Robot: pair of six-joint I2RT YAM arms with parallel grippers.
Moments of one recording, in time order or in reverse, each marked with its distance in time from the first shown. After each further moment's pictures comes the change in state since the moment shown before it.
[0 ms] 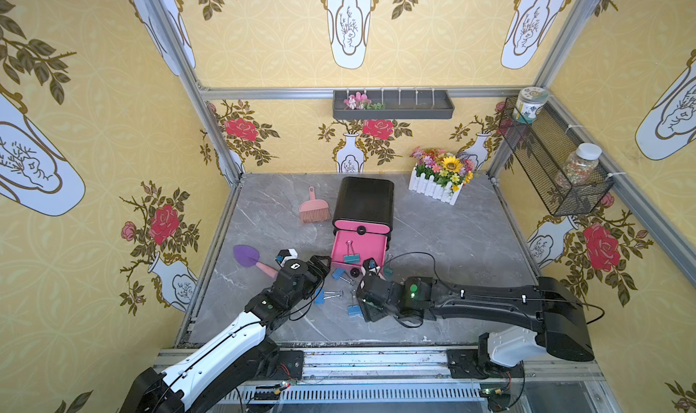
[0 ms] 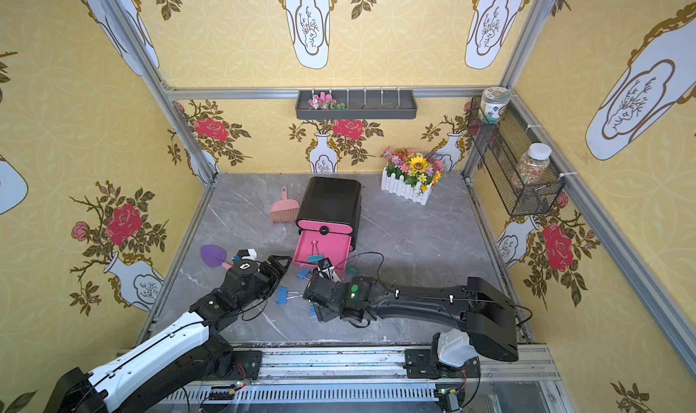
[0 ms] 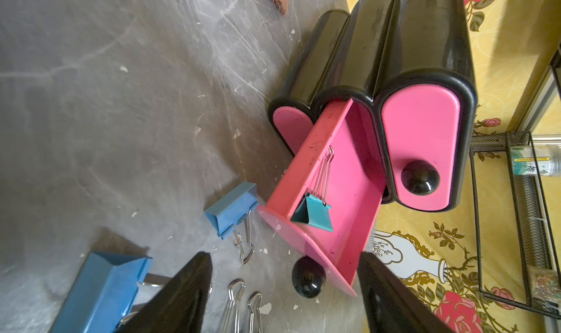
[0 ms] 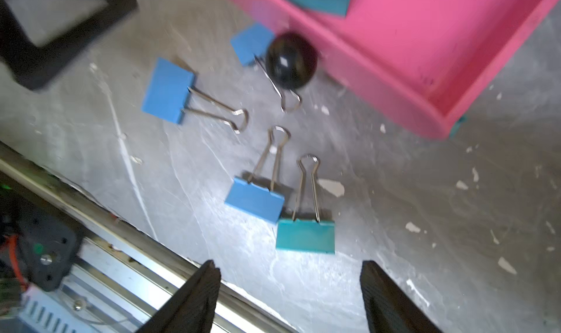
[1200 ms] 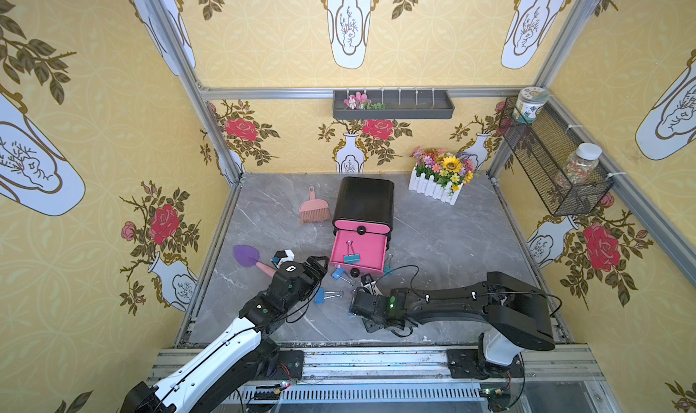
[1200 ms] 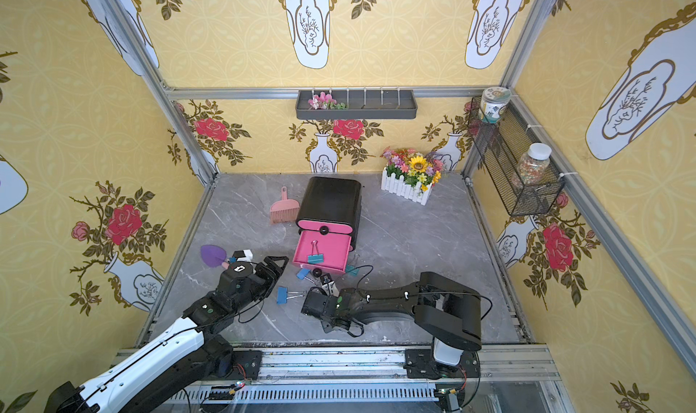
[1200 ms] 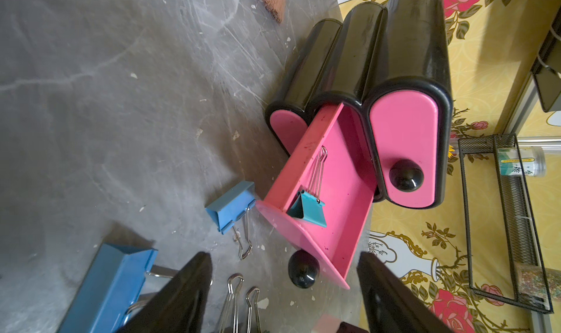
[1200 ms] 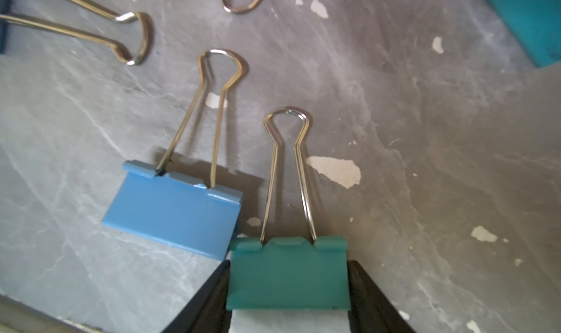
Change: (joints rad) left arm 0.004 -0.084 -0.002 -0.067 -0.006 -0.001; right arm -0.010 0.211 -0.063 0.134 -0.029 0.043
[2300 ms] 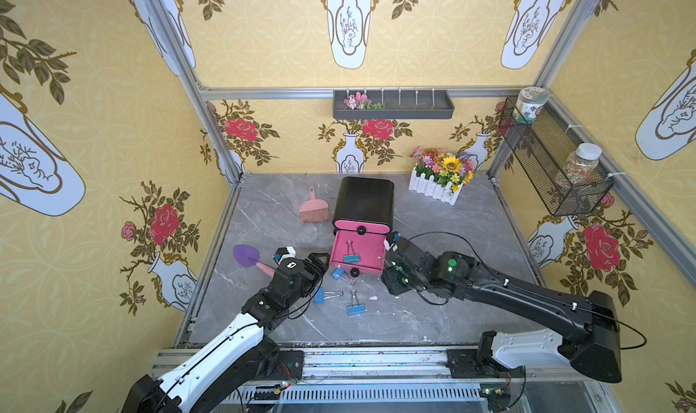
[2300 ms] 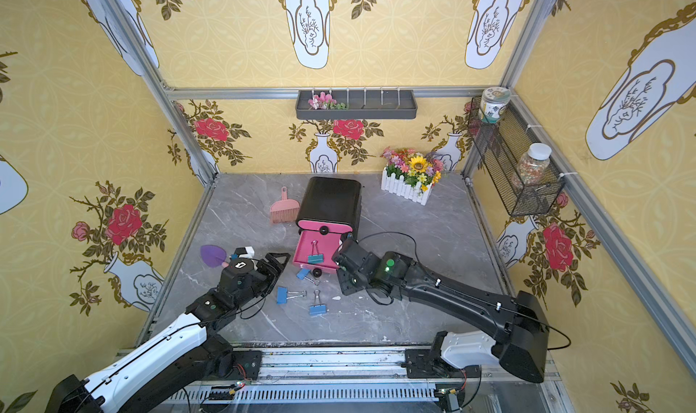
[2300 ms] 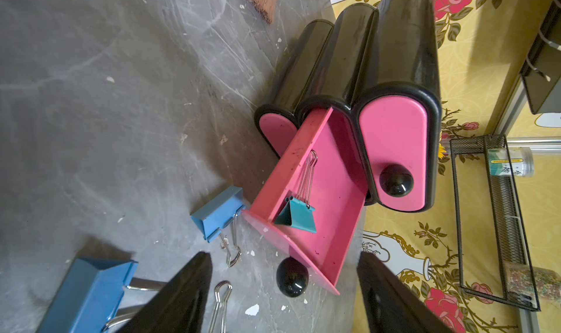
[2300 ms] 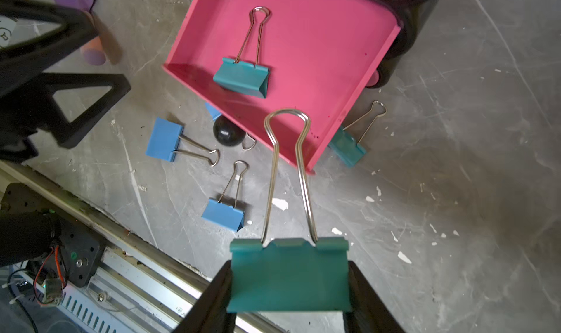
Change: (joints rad) left arm 0.018 0.047 0.015 0.056 0.026 0.002; right arm -0.291 -0.370 0.179 -0.263 -0.102 -0.290
